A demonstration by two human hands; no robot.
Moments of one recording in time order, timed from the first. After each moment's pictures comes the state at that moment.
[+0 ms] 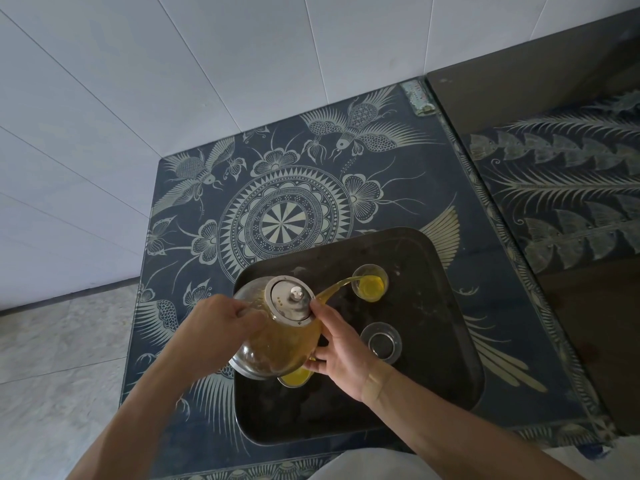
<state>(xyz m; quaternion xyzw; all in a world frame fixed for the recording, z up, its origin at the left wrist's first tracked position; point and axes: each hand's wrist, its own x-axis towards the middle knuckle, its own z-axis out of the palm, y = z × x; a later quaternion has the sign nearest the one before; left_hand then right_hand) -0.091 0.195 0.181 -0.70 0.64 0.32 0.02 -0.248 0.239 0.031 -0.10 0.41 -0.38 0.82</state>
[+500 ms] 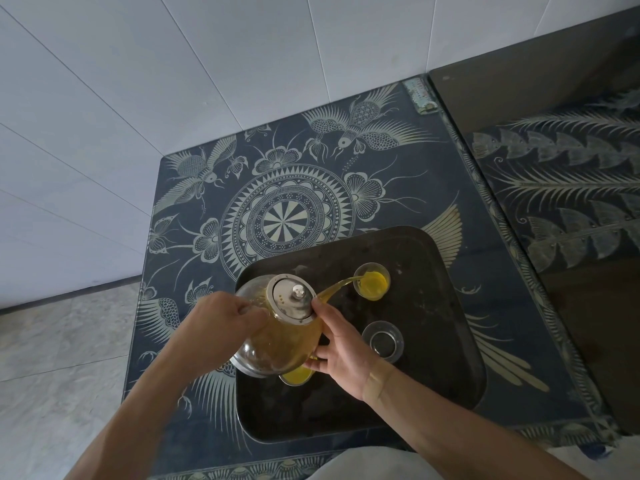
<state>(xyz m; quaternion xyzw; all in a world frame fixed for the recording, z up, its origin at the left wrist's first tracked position) -0.091 0.194 0.181 -0.70 0.64 0.31 0.02 -0.246 0.240 0.030 -0.10 0.40 -0.38 0.82</state>
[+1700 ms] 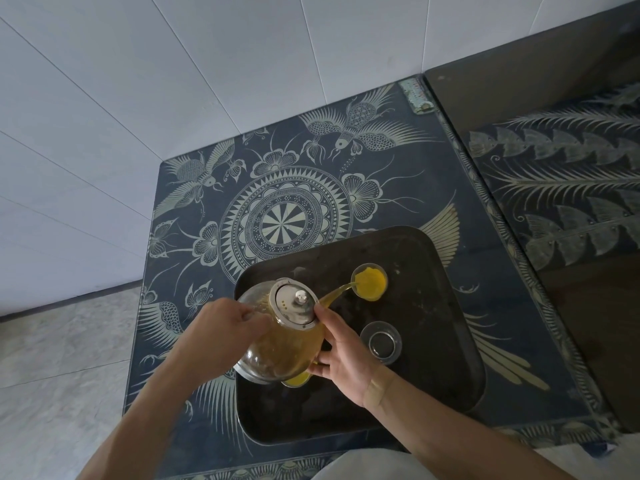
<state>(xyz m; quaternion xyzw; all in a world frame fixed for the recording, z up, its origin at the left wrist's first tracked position) -0.097 0.198 0.173 -0.71 0.64 0.31 0.03 -0.249 0.247 0.029 -0.09 0.43 -0.38 0.81</state>
